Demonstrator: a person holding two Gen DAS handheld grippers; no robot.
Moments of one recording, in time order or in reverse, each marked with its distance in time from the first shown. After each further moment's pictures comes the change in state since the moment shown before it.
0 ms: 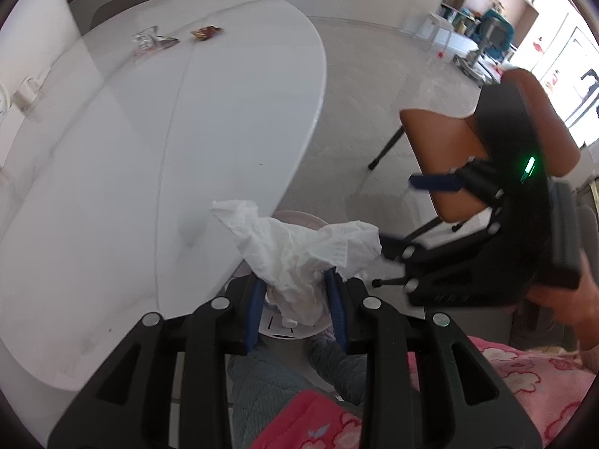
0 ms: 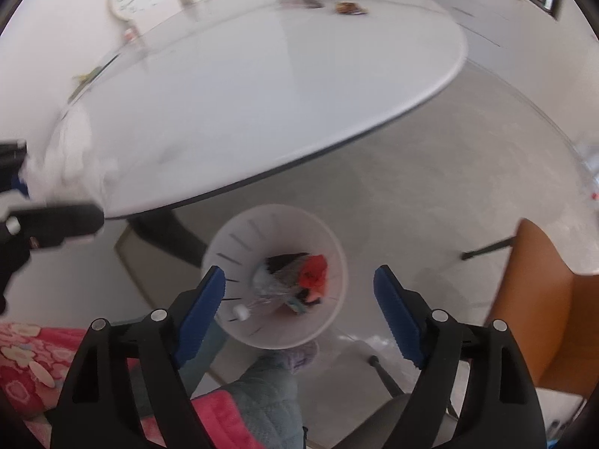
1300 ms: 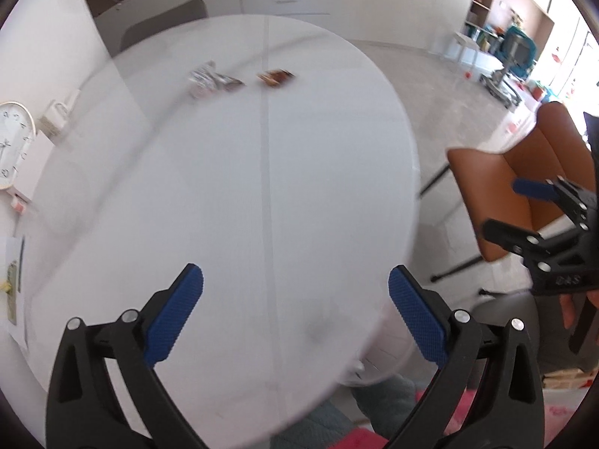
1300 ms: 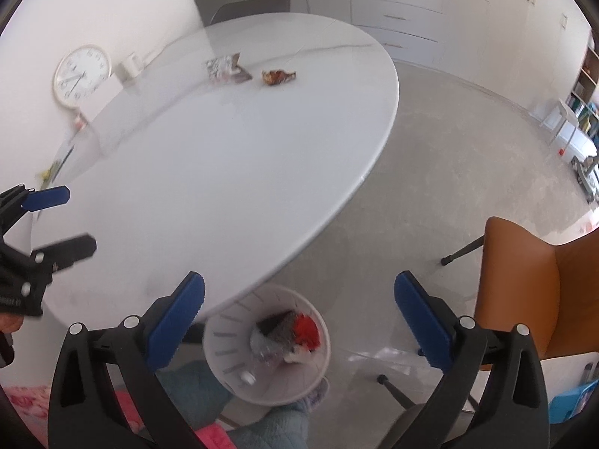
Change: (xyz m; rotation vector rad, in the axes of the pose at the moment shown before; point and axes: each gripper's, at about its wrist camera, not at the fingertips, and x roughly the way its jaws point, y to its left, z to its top) left arm -0.018 0.120 0.087 -0.017 -0.098 0.122; right arm -0.035 -0.030 0.082 0.230 -0.138 -0.084
